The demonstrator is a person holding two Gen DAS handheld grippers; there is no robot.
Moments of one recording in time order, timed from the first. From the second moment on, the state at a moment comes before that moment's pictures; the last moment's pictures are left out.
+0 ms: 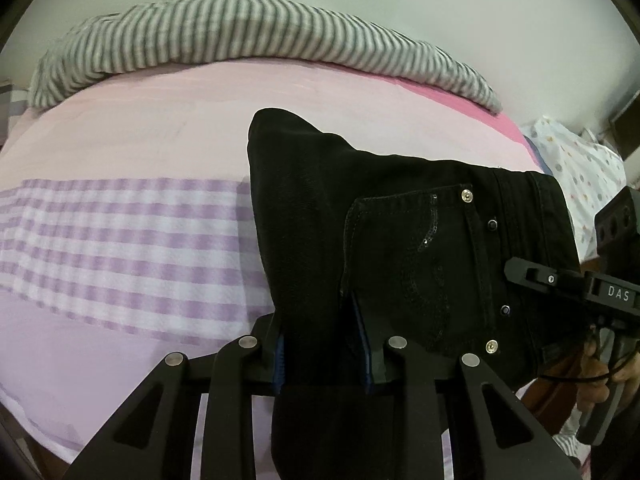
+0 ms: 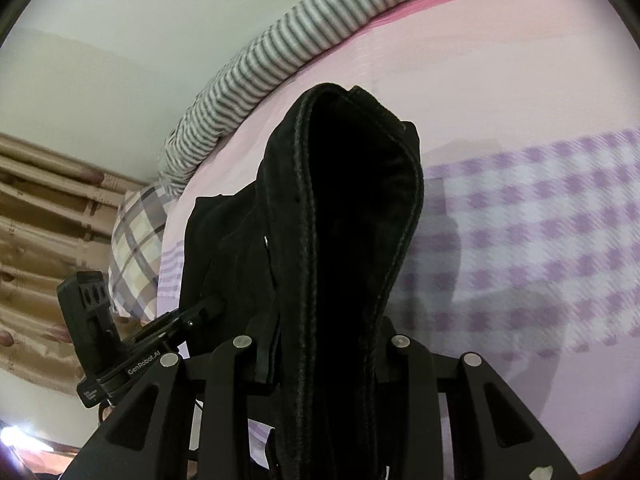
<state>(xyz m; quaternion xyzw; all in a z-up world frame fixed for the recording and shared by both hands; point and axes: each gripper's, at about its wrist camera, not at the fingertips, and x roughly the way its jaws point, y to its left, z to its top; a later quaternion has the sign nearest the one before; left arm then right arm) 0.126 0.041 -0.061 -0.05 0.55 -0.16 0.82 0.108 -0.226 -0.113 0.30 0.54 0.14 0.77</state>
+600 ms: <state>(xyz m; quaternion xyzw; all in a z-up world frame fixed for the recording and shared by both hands) 0.233 0.179 -0.054 -0.06 0.53 -0.07 0.84 0.254 -0.097 -0.133 0.29 0.56 0.21 0.75</state>
